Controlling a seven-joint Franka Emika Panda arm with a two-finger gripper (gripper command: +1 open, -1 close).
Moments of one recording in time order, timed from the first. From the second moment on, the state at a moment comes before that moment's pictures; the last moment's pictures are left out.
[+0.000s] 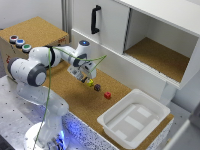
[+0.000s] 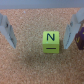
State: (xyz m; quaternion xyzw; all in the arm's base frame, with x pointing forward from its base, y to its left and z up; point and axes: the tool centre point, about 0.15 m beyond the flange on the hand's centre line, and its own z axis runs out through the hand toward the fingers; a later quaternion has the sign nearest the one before) arm 0.378 0.060 0.248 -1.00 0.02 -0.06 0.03
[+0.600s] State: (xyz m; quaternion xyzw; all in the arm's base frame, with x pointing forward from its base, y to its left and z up) arm 0.395 0.055 0.226 -1.00 0.02 -0.06 0.03
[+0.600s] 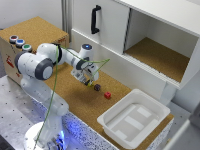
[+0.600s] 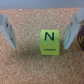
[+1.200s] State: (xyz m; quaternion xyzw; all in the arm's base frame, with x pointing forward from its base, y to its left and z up) arm 0.403 0.044 0.212 -1.00 0.01 -0.05 0.03
